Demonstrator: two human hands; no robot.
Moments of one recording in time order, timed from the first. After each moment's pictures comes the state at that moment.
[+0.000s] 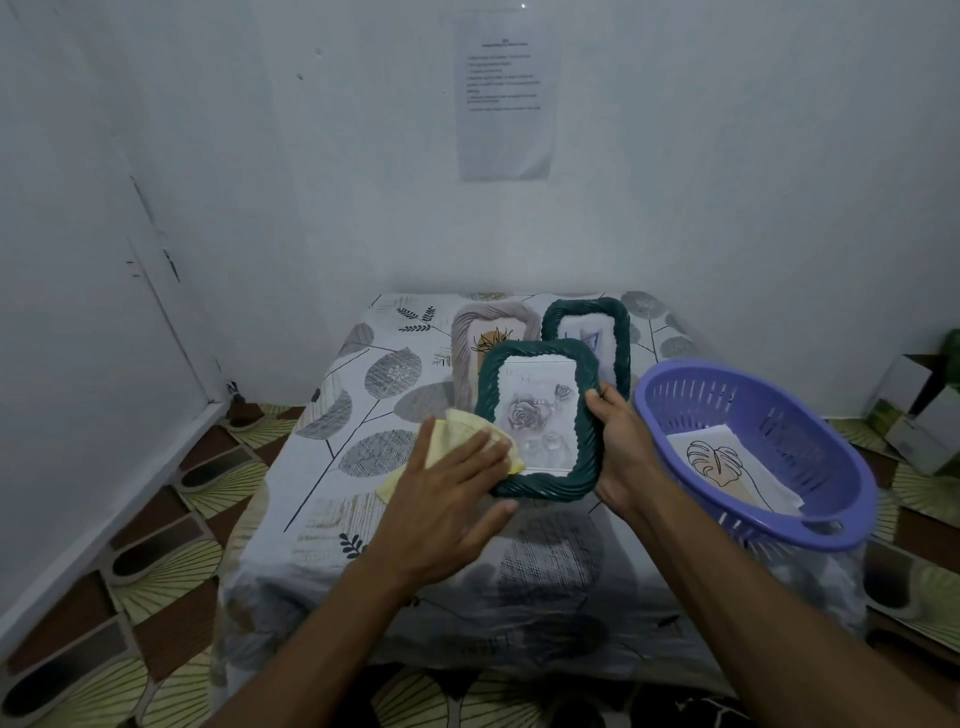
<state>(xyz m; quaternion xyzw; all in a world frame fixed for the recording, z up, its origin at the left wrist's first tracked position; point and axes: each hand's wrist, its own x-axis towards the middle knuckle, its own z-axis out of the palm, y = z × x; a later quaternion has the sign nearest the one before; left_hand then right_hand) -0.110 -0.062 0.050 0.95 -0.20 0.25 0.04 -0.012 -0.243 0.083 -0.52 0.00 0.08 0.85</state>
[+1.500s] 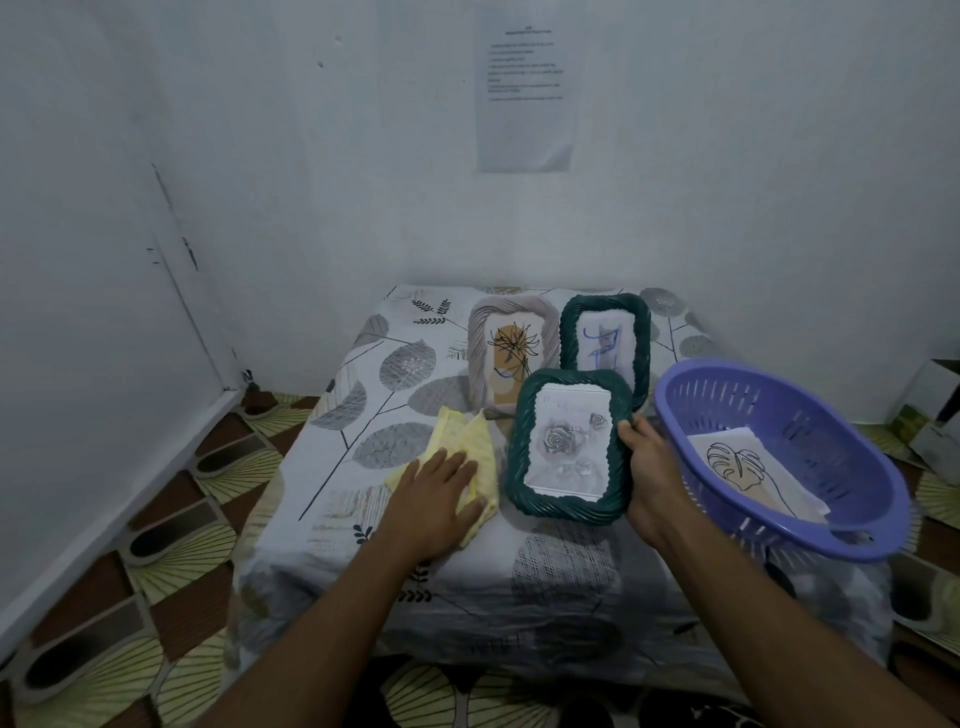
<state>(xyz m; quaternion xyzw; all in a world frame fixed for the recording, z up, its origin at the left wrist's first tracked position) -0.069 -0.018 -0.023 1.00 -0.04 0.04 0.08 -0.009 -0.260 0.047 -0.58 0.08 0.06 0.81</state>
